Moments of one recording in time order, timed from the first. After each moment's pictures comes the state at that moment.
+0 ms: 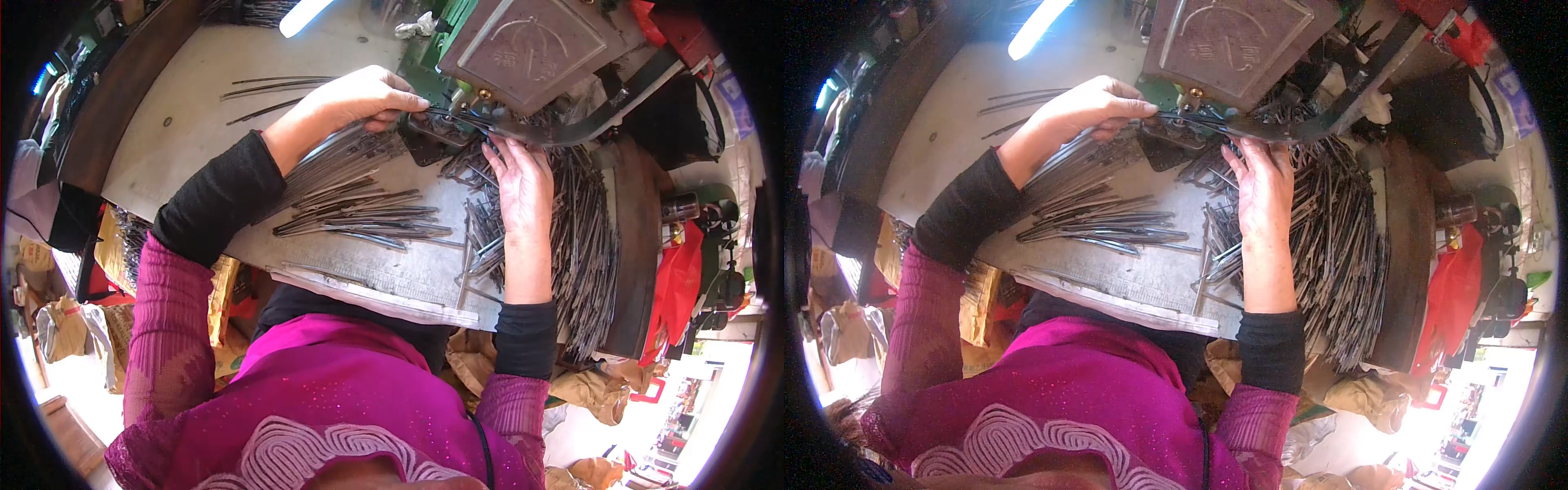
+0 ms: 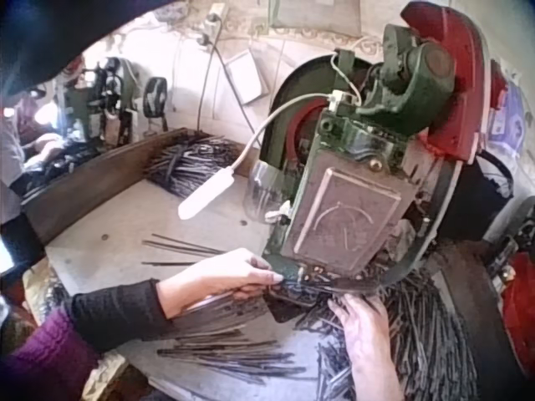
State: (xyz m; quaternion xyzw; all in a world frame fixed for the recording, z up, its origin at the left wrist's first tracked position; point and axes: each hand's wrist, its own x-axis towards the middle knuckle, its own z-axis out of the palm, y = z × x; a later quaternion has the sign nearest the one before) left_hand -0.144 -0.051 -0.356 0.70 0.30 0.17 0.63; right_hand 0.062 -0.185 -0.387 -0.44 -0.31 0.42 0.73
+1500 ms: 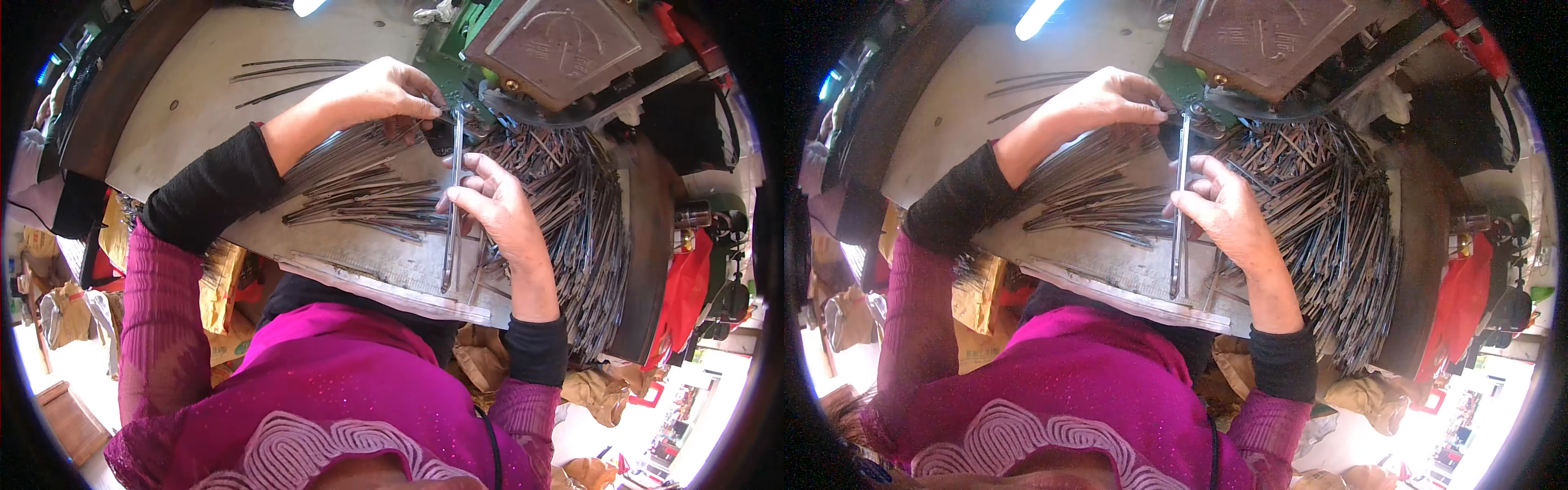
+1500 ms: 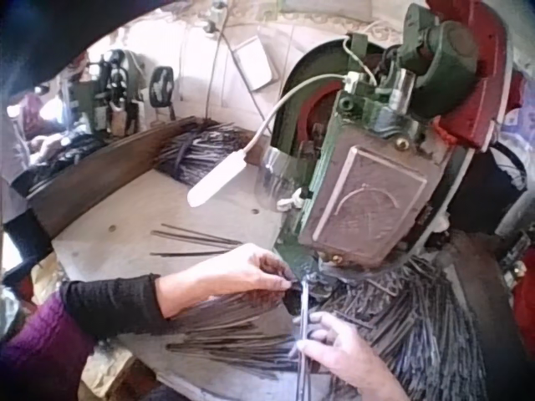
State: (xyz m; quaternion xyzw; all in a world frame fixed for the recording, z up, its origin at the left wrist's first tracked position) left_hand -0.152 -0.044 -0.377 0.74 0.23 0.15 0.61; right_hand 0.011 -0.211 -0.362 -0.61 -0.46 0.53 0.38
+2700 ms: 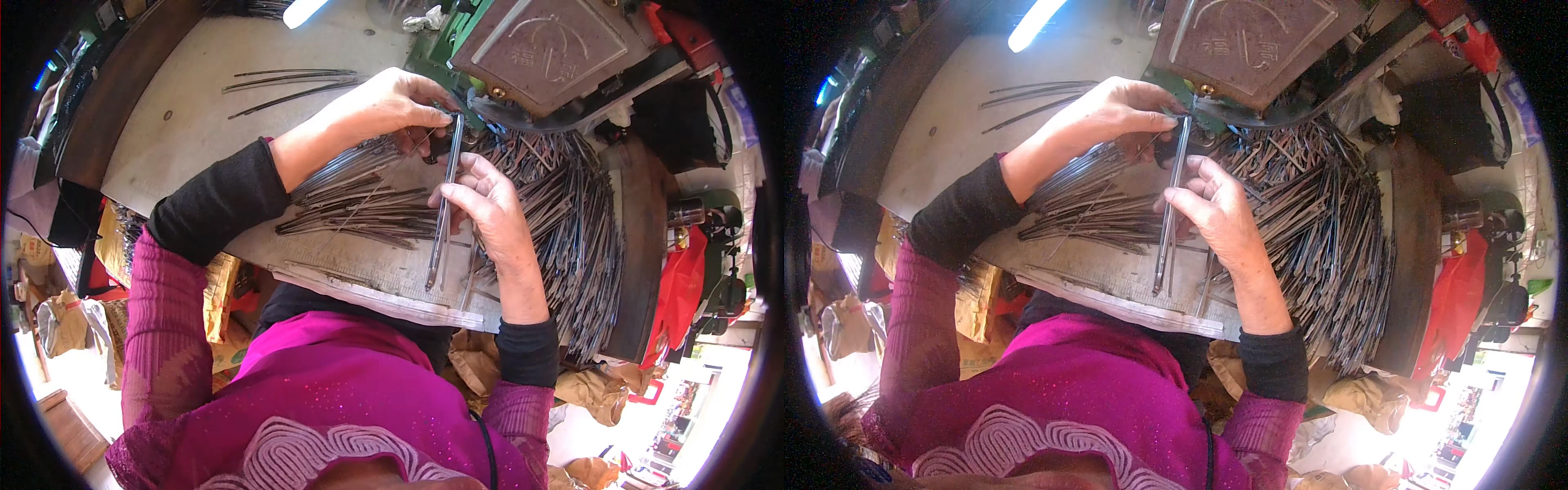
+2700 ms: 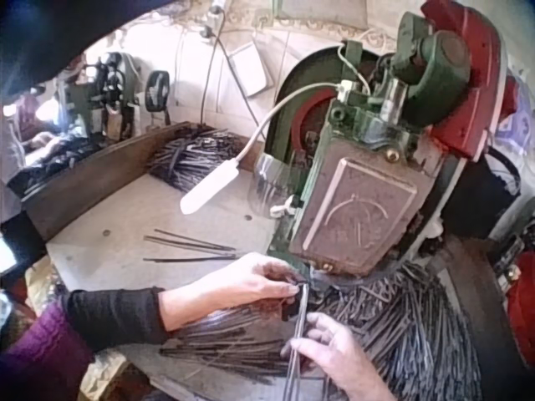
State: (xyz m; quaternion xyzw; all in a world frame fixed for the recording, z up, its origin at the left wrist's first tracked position) left_hand -0.137 -0.060 -0.371 0.69 0.19 0.21 0.66; right_hand 0.015 -0.207 -0.366 -0.58 -0.44 0.54 0.42
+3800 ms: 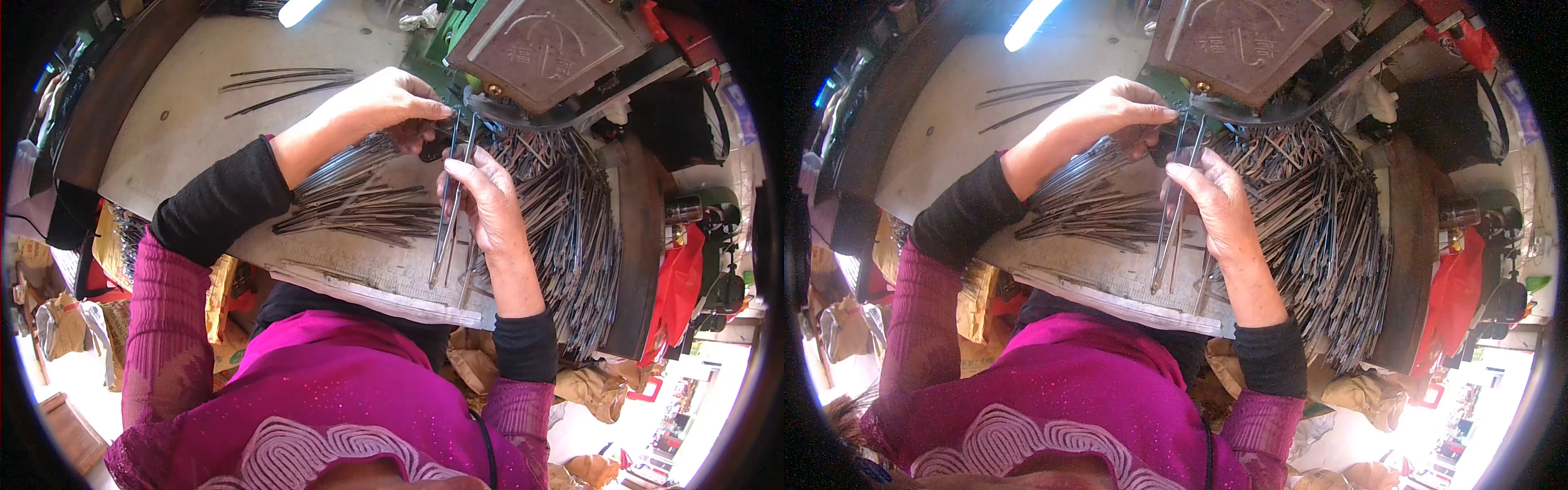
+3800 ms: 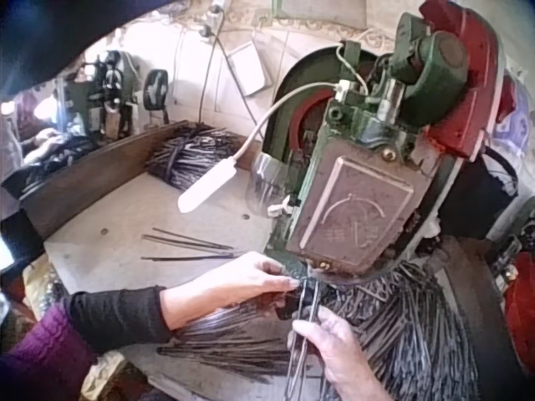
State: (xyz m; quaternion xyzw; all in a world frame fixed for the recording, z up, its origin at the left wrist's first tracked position) left_hand -0.134 -0.061 -0.366 0.66 0.27 0.18 0.68; right_hand 0.014 -0.199 -0.378 -0.54 -0.36 0.55 0.52
